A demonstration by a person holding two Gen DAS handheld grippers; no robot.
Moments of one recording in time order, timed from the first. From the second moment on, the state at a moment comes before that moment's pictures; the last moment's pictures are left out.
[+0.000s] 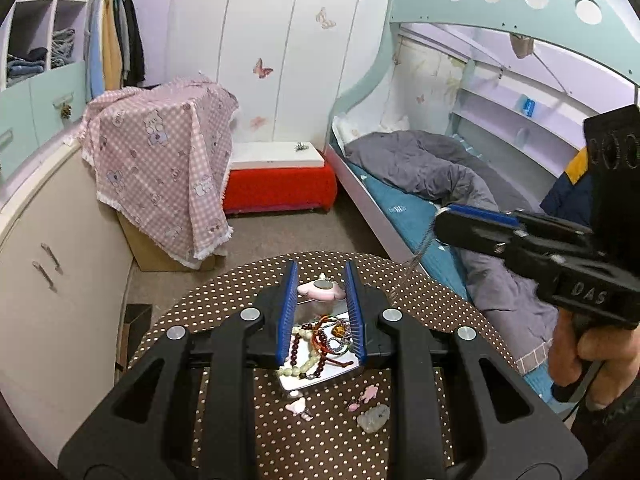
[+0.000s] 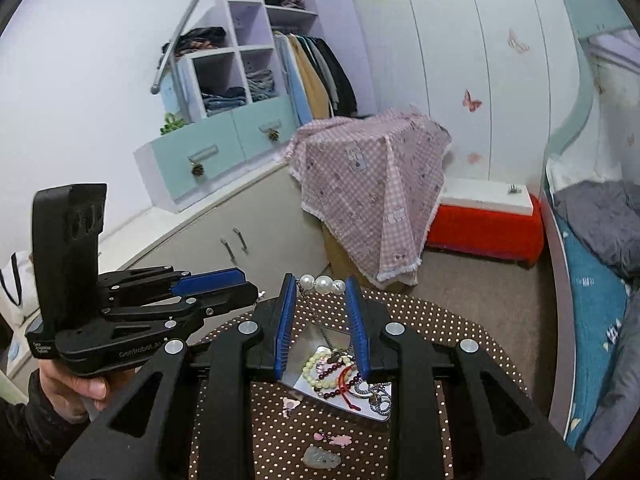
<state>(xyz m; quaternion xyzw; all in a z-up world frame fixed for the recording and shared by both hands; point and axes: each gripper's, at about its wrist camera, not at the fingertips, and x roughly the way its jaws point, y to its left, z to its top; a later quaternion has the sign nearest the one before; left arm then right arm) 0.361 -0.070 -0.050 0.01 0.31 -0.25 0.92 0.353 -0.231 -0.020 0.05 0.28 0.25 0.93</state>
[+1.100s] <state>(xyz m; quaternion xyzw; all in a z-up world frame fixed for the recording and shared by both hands) 0.298 -0.018 -0.015 0.01 0.22 -0.10 0.97 0.315 -0.256 -0.018 0.09 0.27 0.14 0.95</state>
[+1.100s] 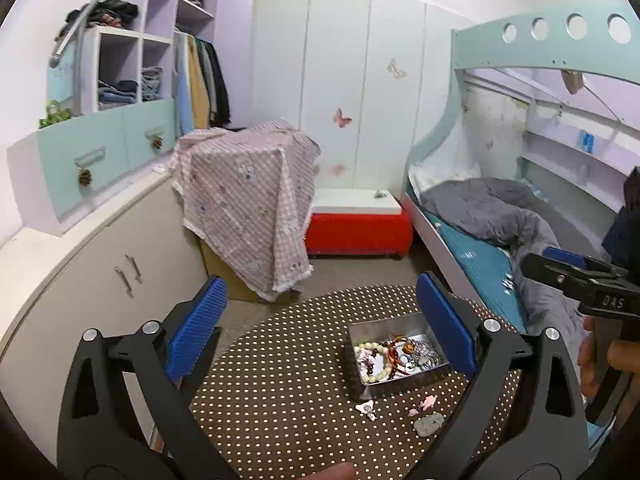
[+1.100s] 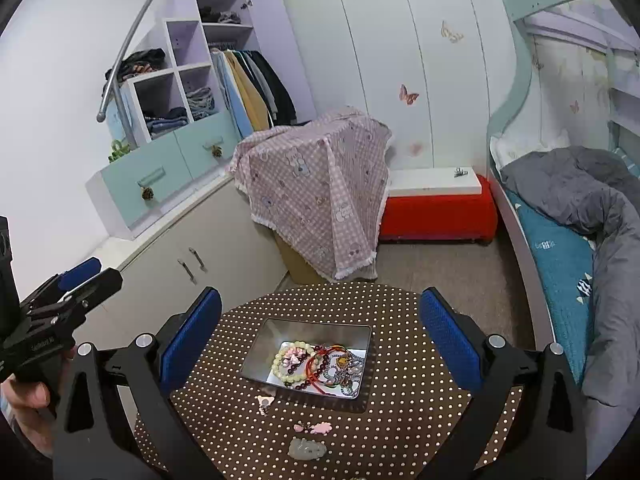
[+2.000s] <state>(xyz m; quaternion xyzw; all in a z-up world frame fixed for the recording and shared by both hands) 0.227 -0.004 -0.040 0.00 0.21 -0.06 0.98 0.234 -0.257 -0.042 0.05 0.26 0.08 0.96</state>
